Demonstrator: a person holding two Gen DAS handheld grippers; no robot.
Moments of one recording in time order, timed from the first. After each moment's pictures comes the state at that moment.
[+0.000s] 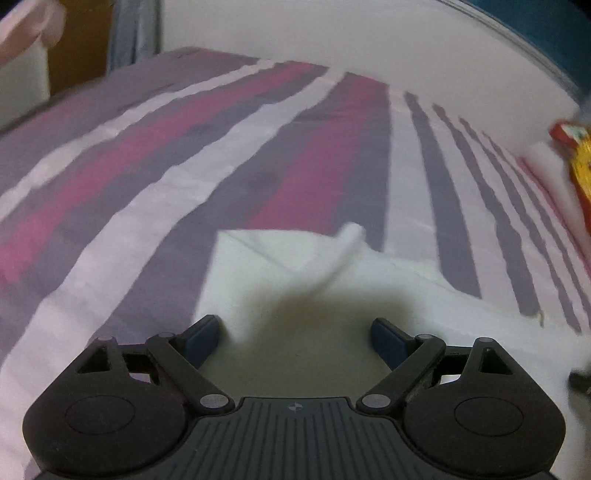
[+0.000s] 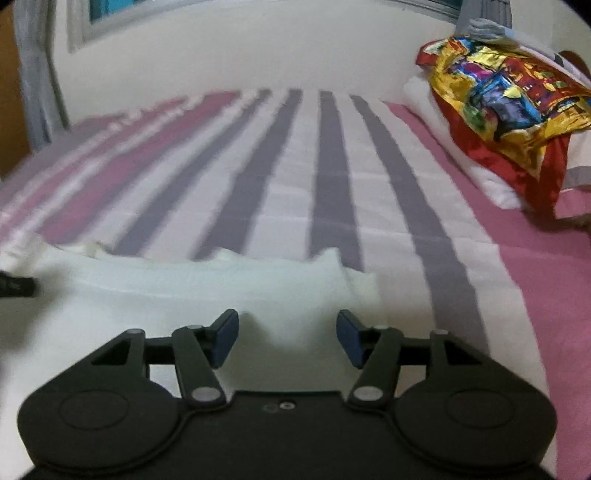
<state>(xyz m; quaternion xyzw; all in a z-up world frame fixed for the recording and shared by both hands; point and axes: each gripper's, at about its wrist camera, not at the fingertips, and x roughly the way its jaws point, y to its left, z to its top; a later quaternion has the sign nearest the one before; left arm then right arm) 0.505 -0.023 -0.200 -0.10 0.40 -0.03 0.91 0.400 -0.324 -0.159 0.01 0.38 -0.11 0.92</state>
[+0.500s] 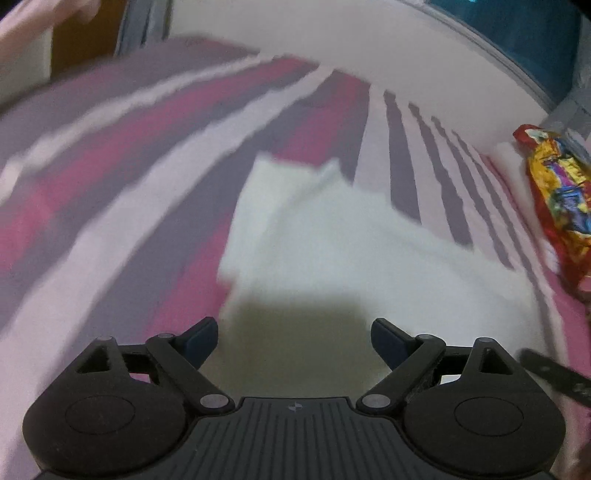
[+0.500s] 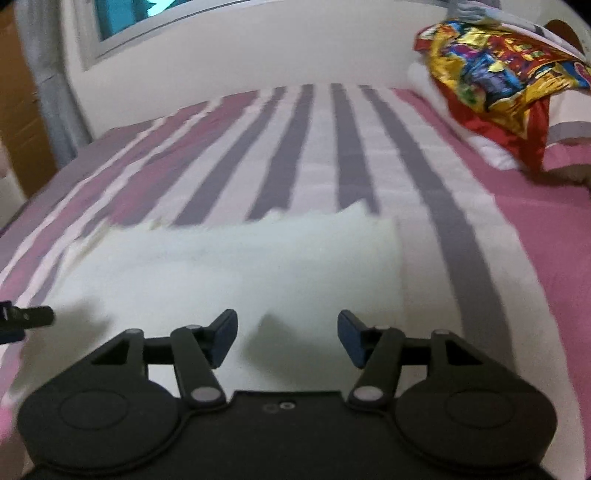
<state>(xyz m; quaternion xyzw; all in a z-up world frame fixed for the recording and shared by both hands) 0.360 0.012 -0.177 -0.15 0.43 -0.06 0.89 0.306 -0.284 -0.136 0.08 0.37 -0.06 0.92</state>
